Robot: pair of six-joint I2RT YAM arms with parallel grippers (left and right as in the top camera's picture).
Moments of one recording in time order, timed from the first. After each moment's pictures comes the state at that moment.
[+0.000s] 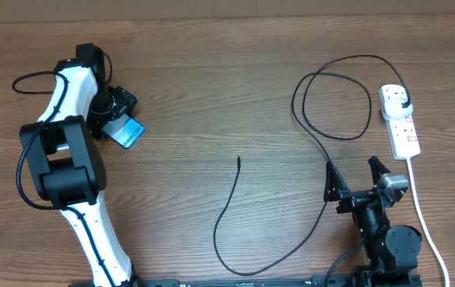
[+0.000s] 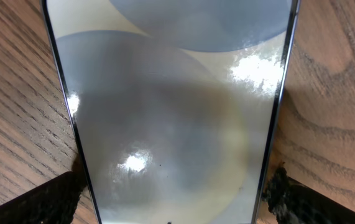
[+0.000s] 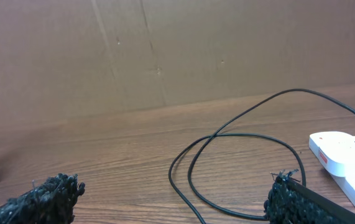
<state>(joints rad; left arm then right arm) 0.16 2.28 1.77 -1.03 -0.03 -0.74 0.03 0.01 0.02 -0.02 -0.13 0.20</state>
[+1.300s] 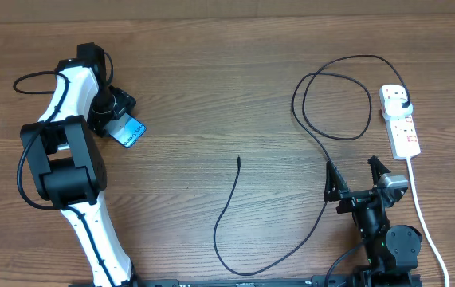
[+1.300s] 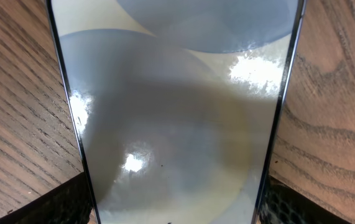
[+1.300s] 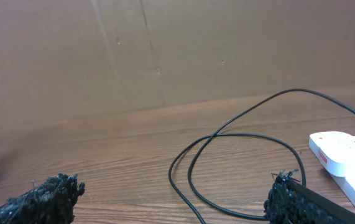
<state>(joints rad) 0.16 2.28 1.77 -1.02 -0.03 -0.75 0.03 0.01 0.02 -0.02 -0.14 0.20</state>
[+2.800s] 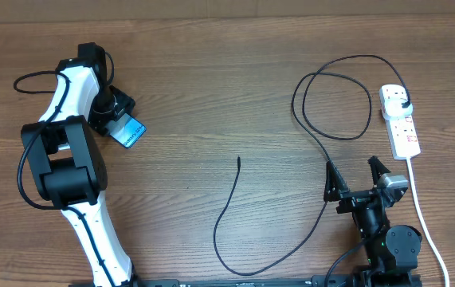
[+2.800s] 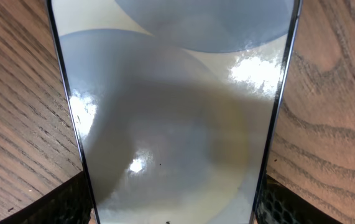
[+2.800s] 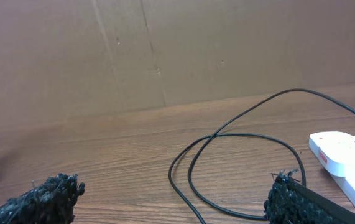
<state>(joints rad) 0.16 2.28 1.77 -1.03 -0.03 -0.76 0.03 0.01 0.02 -0.02 -0.14 0.20</state>
